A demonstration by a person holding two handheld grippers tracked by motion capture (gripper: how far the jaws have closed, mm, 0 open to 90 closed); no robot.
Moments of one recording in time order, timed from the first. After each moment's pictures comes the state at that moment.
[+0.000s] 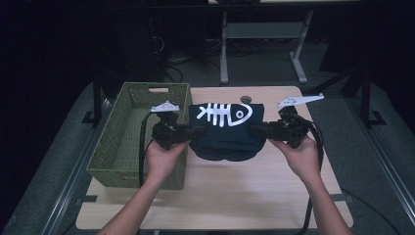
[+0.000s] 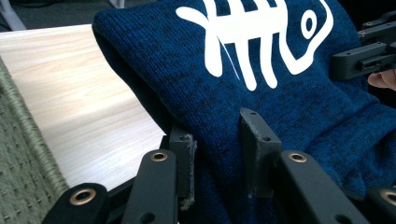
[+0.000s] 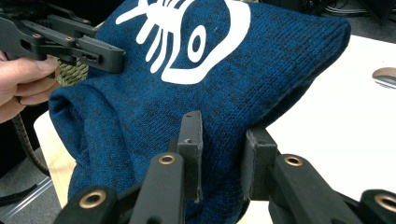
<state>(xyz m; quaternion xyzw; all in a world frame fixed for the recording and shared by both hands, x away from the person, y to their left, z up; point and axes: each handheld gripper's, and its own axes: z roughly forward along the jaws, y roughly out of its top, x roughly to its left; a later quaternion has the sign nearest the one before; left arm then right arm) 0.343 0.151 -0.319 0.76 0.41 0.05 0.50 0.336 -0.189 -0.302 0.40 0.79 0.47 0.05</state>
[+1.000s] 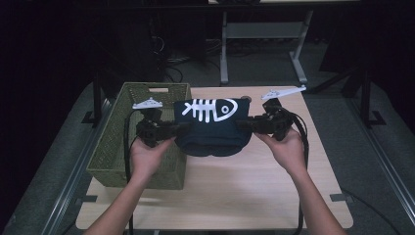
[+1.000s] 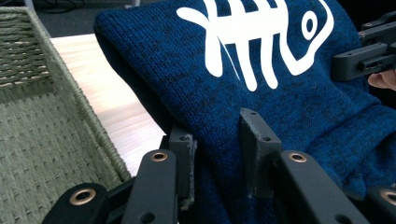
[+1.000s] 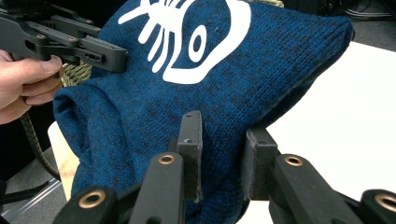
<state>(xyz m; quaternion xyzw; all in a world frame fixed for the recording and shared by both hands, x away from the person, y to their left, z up) 0.343 0.186 -0.308 0.76 0.42 0.07 0.50 0.352 -0.156 -0.293 0.38 0.79 0.48 0.03</state>
